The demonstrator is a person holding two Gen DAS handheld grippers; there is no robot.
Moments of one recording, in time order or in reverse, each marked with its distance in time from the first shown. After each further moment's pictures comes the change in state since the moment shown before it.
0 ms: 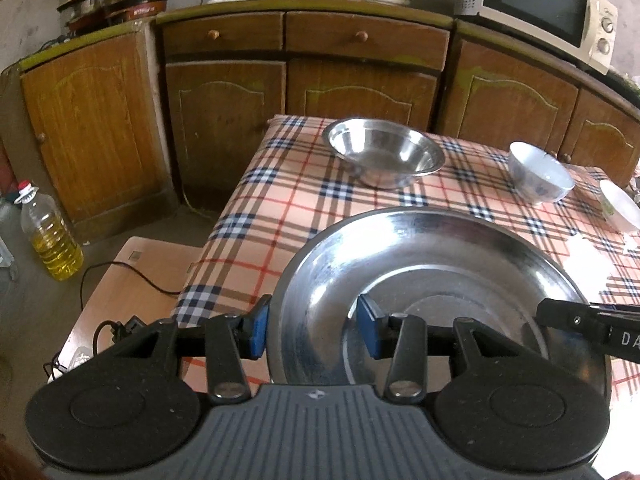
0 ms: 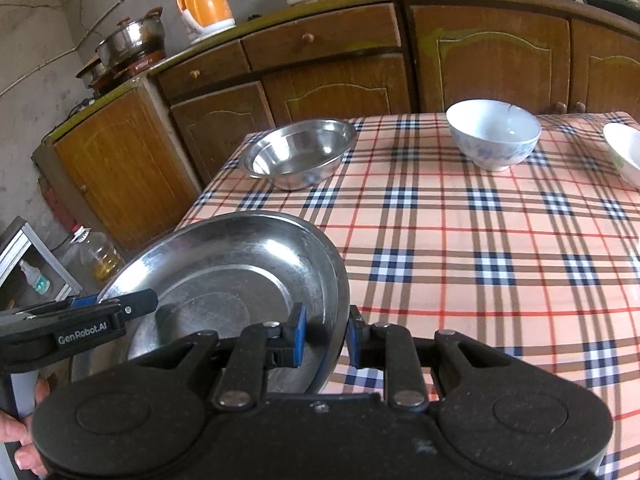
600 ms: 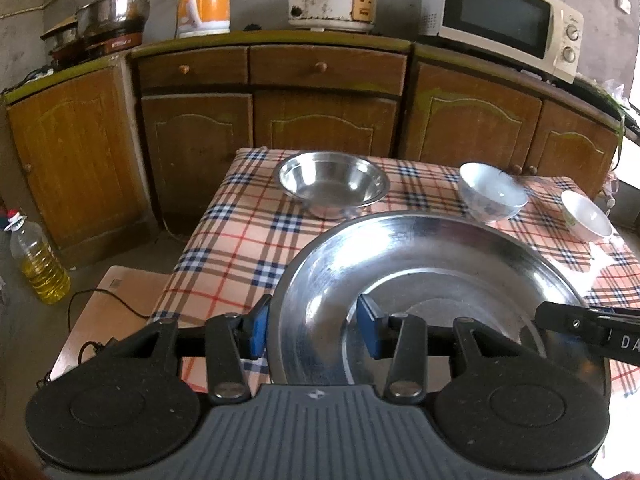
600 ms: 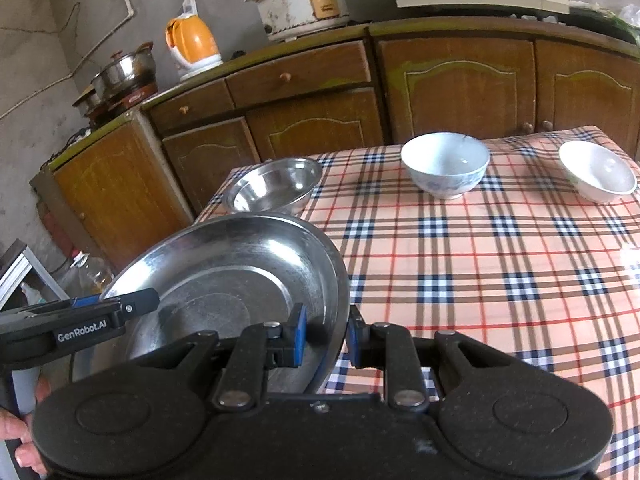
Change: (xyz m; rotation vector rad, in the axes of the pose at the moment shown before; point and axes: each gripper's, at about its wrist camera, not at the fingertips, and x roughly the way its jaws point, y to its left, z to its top) left arm -0.035 -0.043 0.011 0.037 -0.063 -0.040; right arm -0.060 -0.031 0.005 0.026 -0.072 -0.014
